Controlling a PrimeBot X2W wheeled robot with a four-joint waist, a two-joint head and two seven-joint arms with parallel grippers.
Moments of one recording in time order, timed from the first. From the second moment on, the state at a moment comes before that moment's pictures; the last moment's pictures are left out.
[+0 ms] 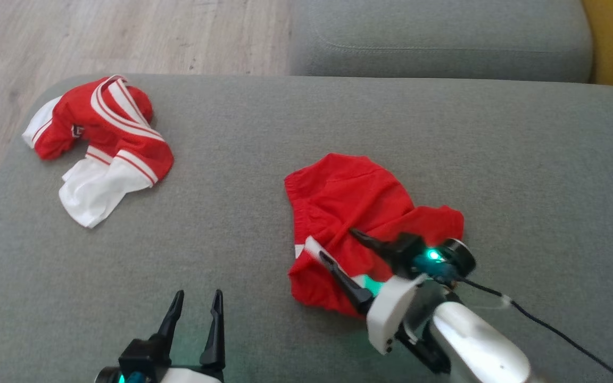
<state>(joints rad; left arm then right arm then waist) 0.03 0.16 -0.42 0.32 -0.42 0.09 -0.24 -0.34 -0.11 0.69 0.48 0.26 0.13 0.02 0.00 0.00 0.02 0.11</state>
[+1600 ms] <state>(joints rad) 0.01 0.17 -0.43 0.29 -0.44 0.11 -0.24 -0.21 -0.05 -0.05 0.58 0.04 0.13 0.05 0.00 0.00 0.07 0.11</state>
